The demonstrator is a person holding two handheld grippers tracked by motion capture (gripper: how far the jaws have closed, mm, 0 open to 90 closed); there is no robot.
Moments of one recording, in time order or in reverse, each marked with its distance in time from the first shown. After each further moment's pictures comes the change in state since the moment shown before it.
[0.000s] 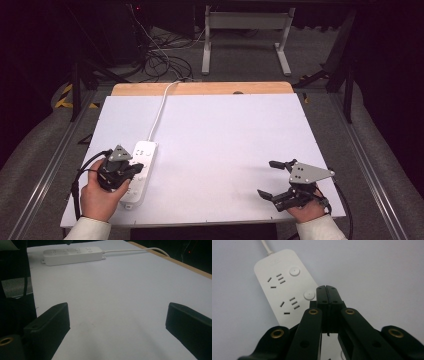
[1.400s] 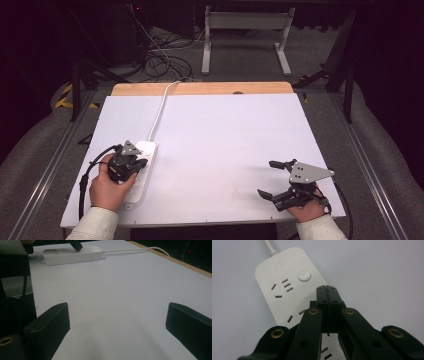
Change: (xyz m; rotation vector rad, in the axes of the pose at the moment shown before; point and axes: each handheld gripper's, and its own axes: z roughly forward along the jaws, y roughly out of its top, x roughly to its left) left arm 0.009 0.006 0.033 0.041 0.057 0.025; right arm -0.001 -0.001 0.000 0.002 0.003 0.002
